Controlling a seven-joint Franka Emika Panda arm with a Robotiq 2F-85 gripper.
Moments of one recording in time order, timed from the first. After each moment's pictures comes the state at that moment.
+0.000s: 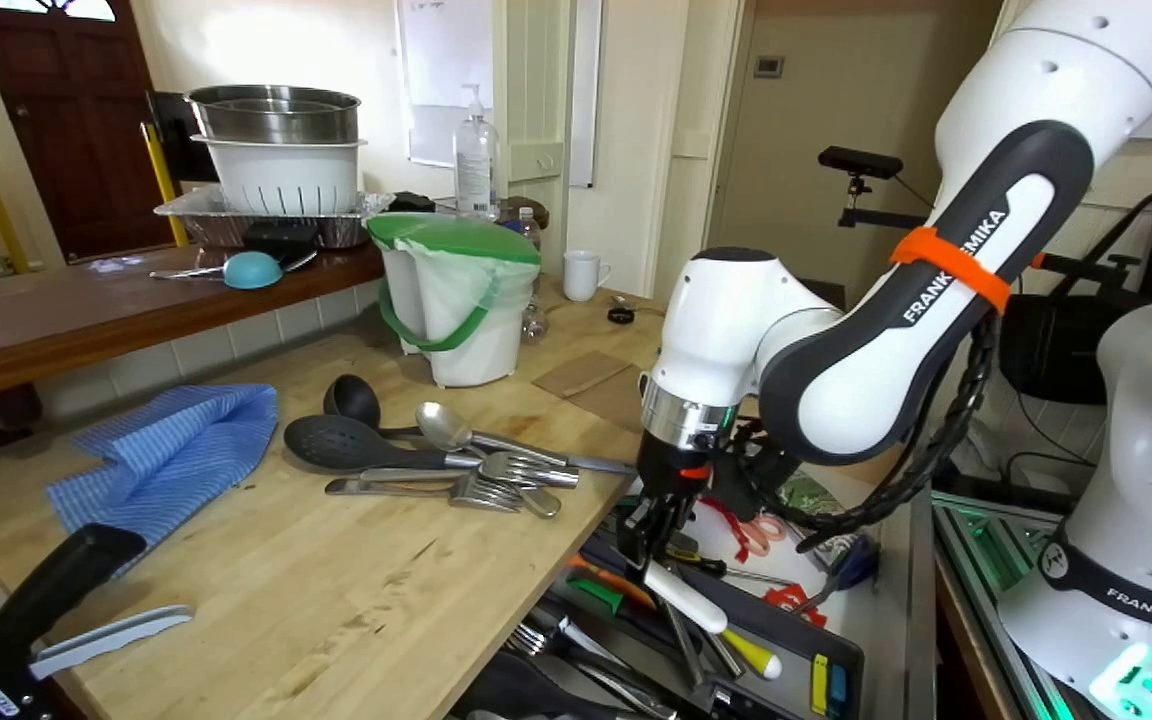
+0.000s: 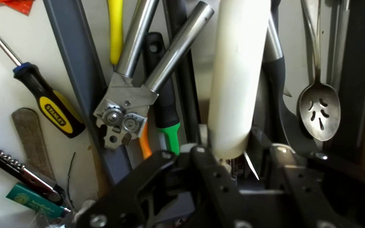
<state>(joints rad) 0.10 0.13 0.12 -2.49 0.20 2.75 0.45</state>
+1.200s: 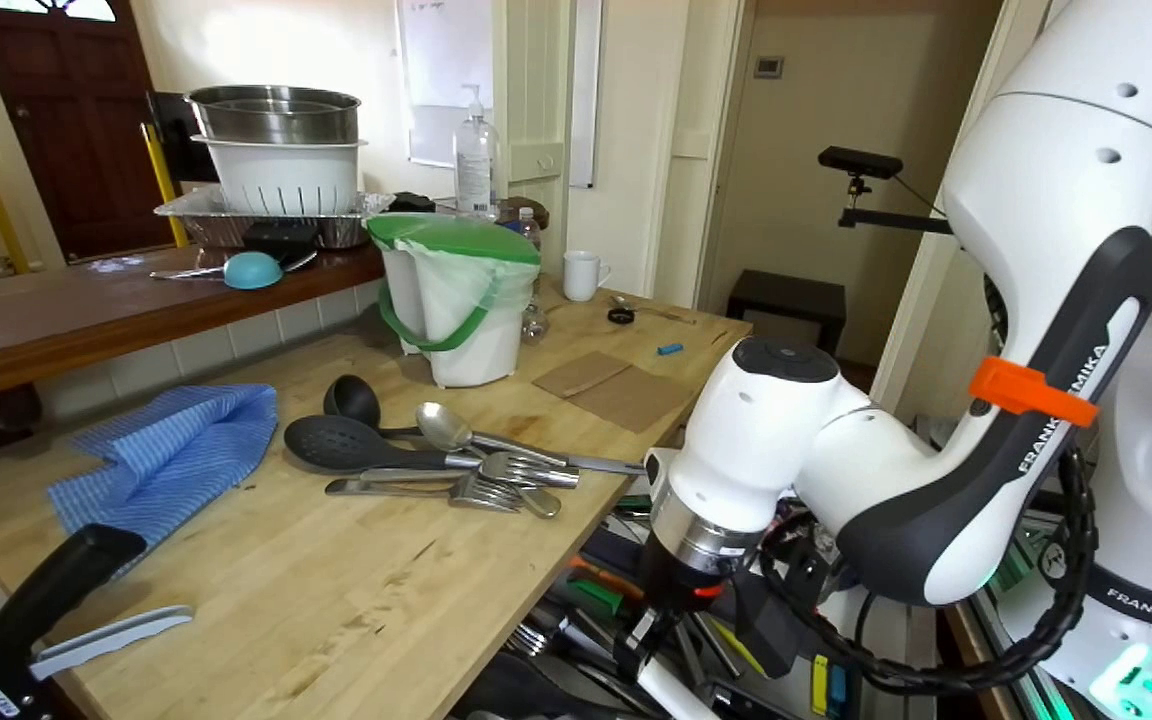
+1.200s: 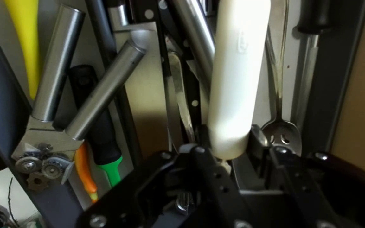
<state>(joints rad) 0.44 0.25 -0.05 -2.50 -0.13 2.97 0.89</state>
